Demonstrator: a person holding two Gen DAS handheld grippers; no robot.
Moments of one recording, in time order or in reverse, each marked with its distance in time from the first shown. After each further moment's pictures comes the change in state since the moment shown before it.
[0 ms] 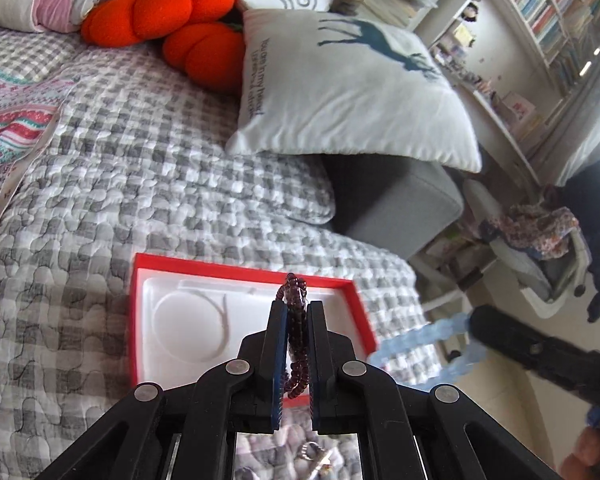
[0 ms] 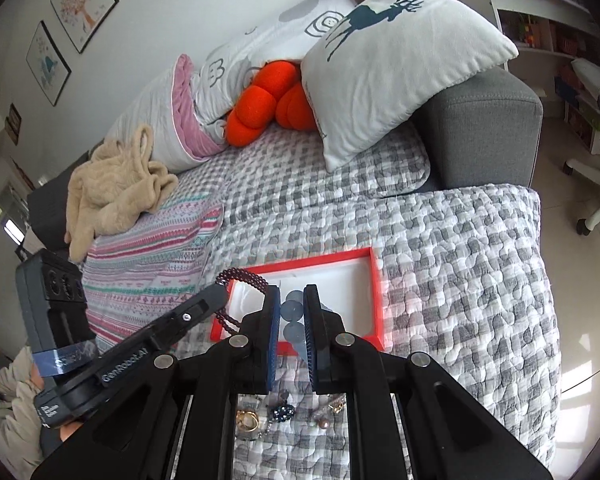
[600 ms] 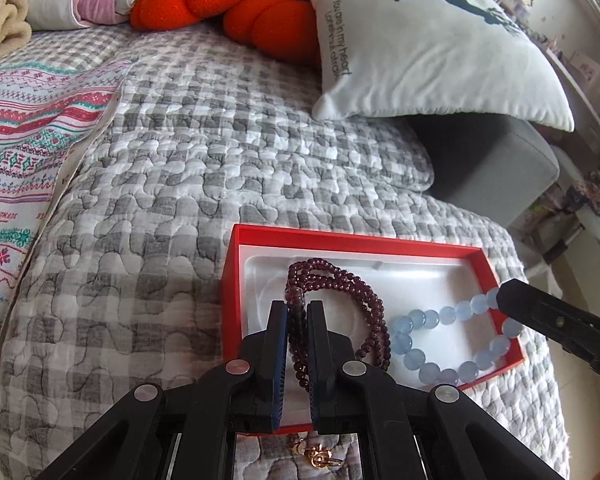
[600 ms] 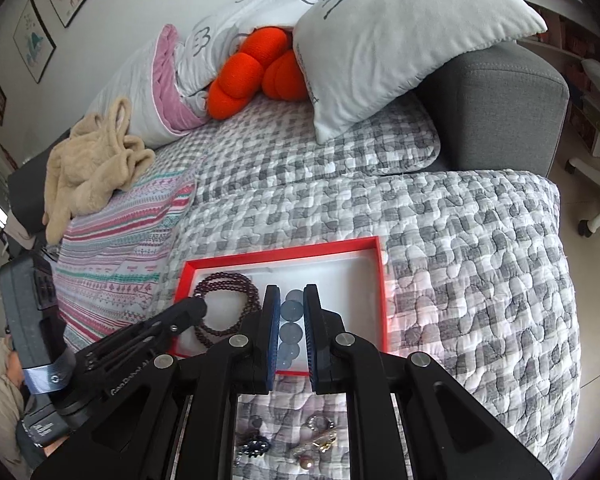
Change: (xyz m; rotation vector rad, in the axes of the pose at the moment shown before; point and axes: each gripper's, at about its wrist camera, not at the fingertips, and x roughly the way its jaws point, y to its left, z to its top) left arm 0.028 0.026 -0.009 0.064 0.049 0.226; right arm 0.080 -0.013 -0.006 -0.026 0.086 -0.068
